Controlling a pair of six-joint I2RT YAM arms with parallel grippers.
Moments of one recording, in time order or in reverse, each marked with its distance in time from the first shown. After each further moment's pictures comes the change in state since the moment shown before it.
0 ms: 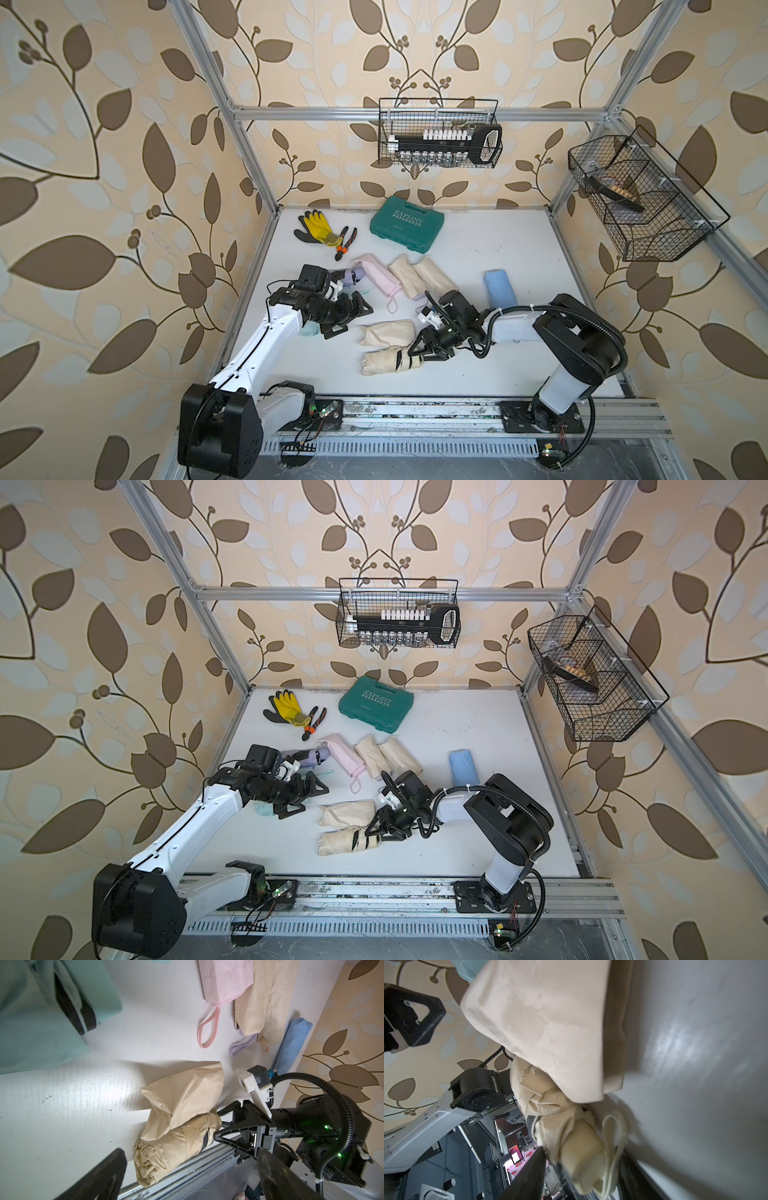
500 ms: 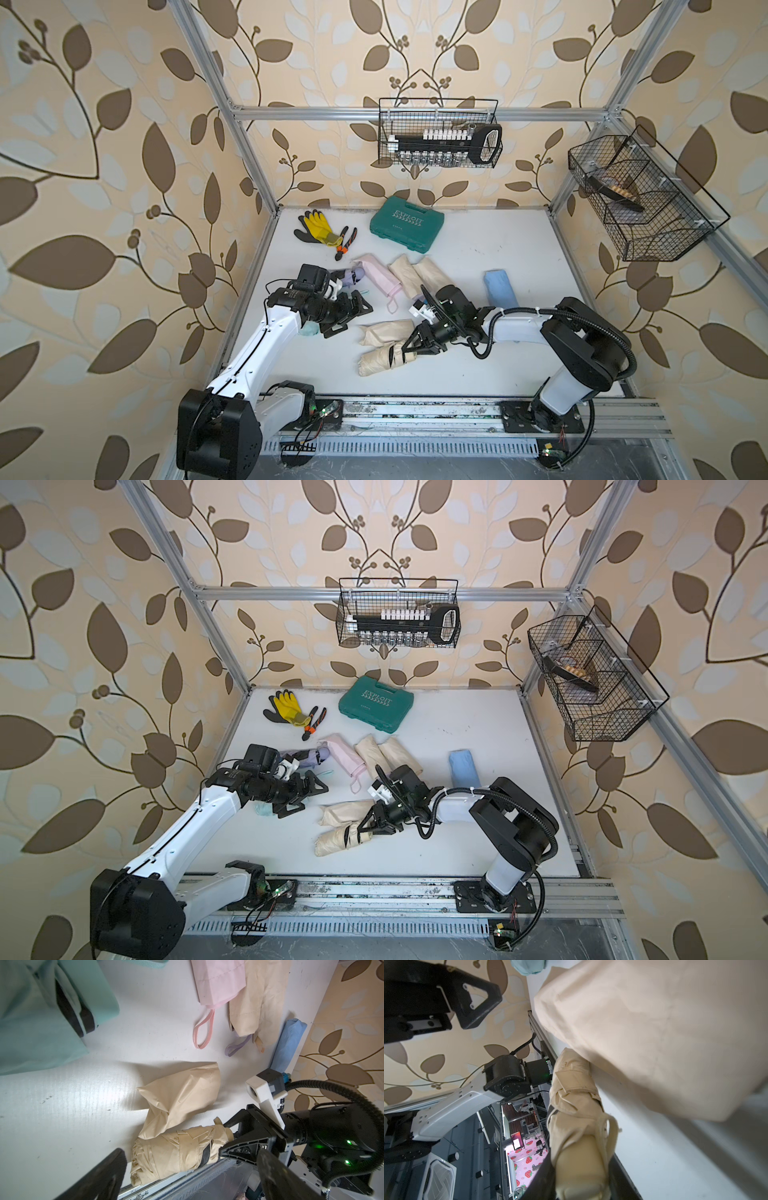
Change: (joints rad) left arm 0.000 -0.021 0.009 -0.008 -0.001 0.000; right arm 0.037 -0.020 0.034 0.082 -0.044 0.034
